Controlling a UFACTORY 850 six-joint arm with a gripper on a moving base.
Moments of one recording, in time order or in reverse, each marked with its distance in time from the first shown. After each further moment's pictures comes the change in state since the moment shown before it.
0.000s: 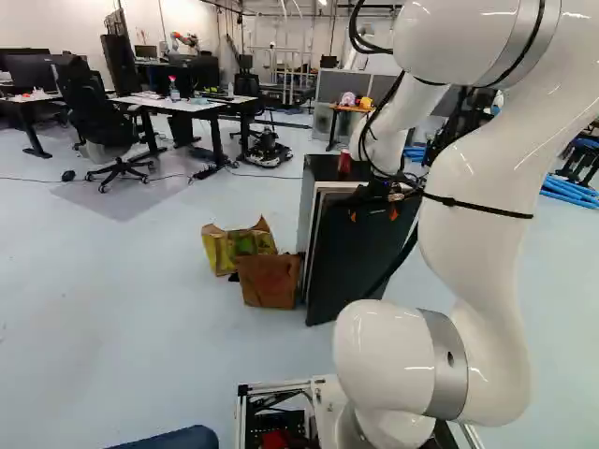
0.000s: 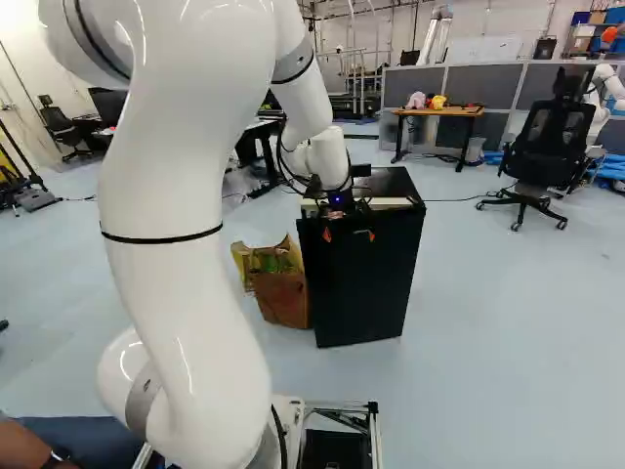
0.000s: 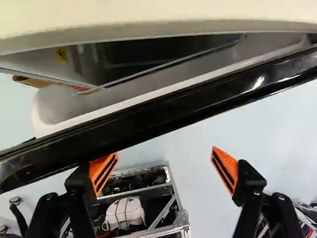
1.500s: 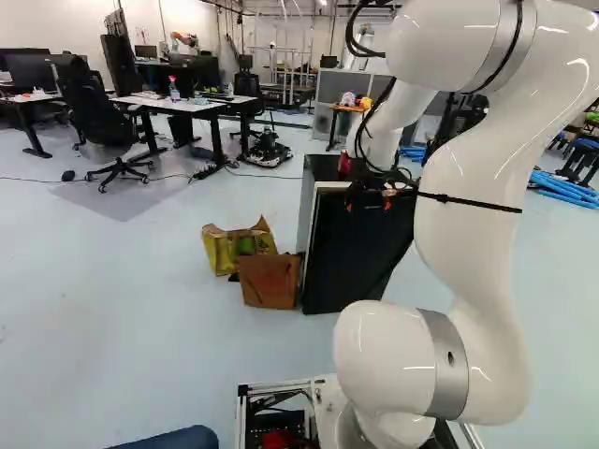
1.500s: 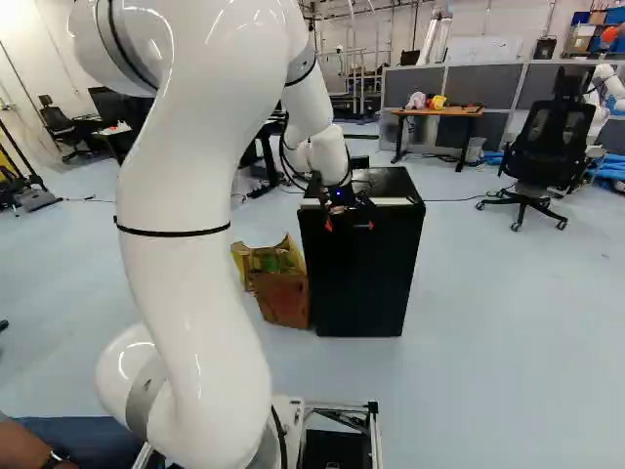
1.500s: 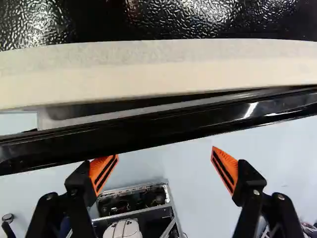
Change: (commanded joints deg) arm 1.0 -3.3 -4.4 0.0 4.6 0.0
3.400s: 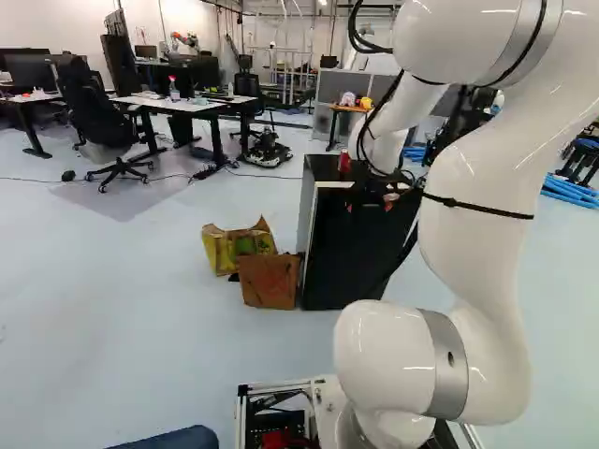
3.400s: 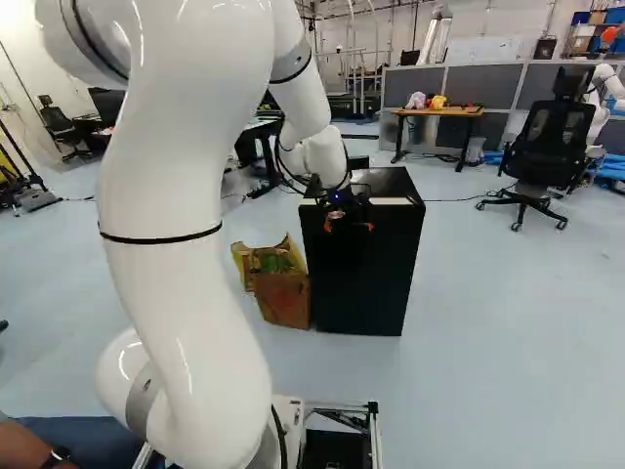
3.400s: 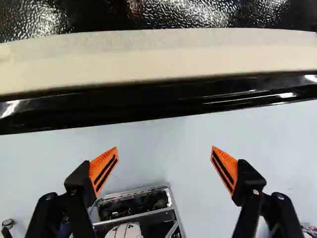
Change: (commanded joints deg) arm -0.7 4.9 6.4 0.6 4.0 0.0
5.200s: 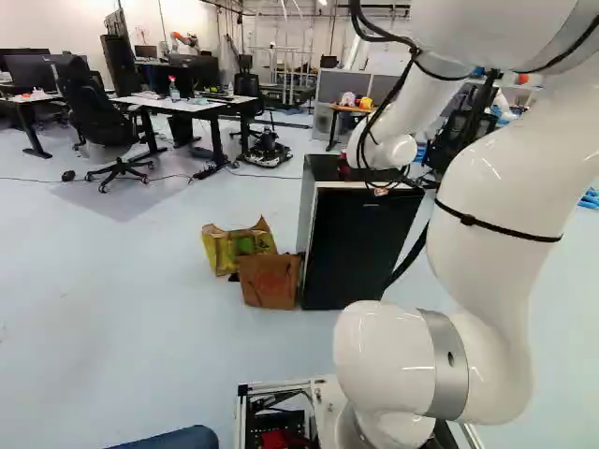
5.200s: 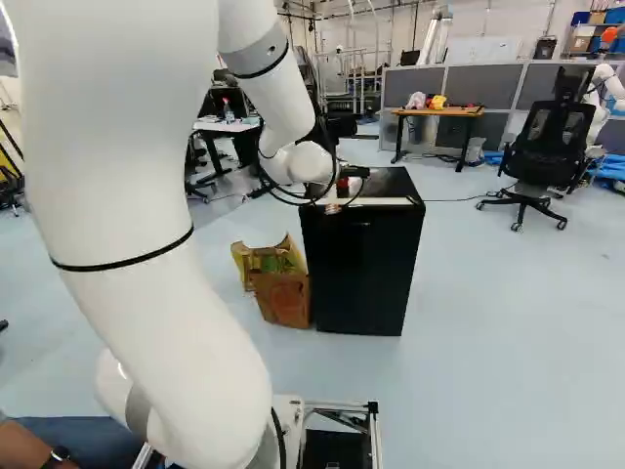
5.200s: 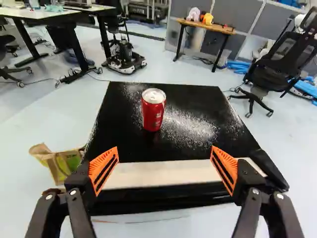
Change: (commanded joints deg) arm 1.4 7.3 9.0 0.0 47.3 0.0
